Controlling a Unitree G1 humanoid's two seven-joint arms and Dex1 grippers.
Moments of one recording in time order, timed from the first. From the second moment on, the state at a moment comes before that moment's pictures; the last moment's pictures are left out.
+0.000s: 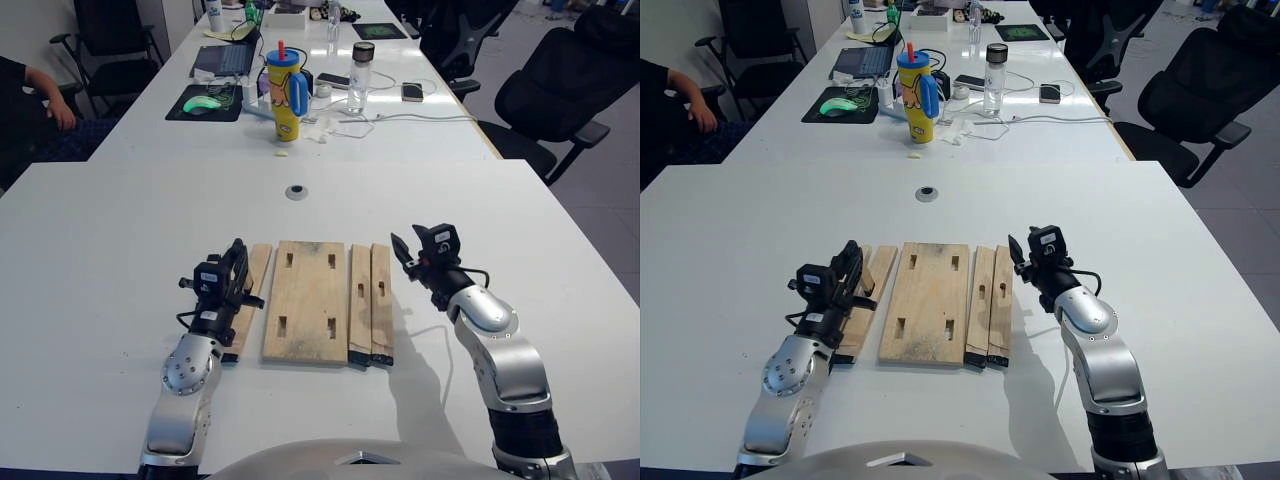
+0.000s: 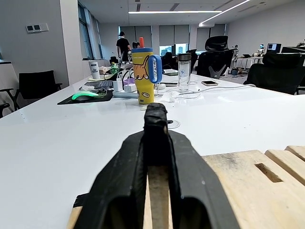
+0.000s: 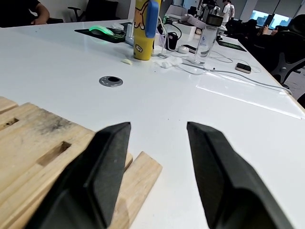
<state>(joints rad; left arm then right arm) 0.27 0.15 -0.08 -0.35 -0.08 0.02 -0.12 -0.01 -0.28 0.04 -0.42 0.09 0.52 0.24</state>
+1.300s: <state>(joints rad) -0.01 0.16 0.02 -0.49 -0.32 0.73 0.01 -0.05 -0.18 0.05 -0.28 0.12 0.41 0.21</state>
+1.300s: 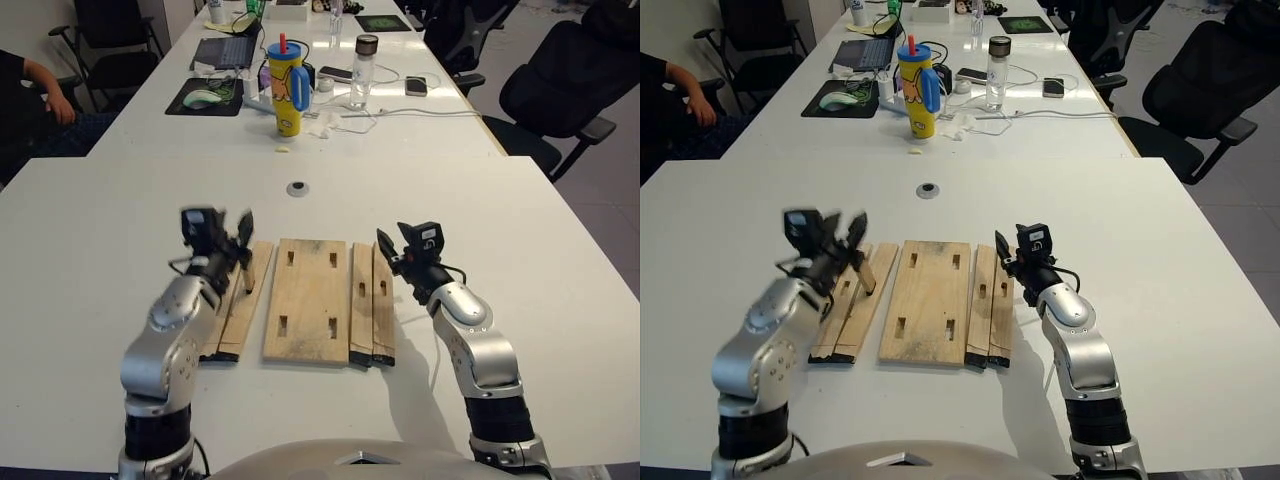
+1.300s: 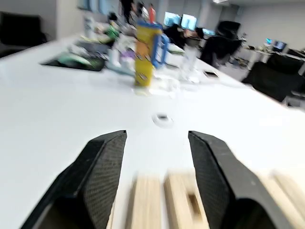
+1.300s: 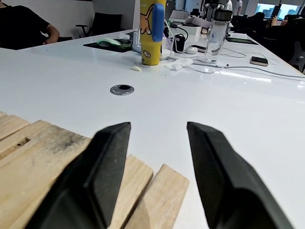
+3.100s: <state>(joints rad) 0.23 0.55 0.09 -0.73 -0.39 1.13 -0.25 0.12 -0.09 0.05 -0.40 0.09 0.38 0.07</state>
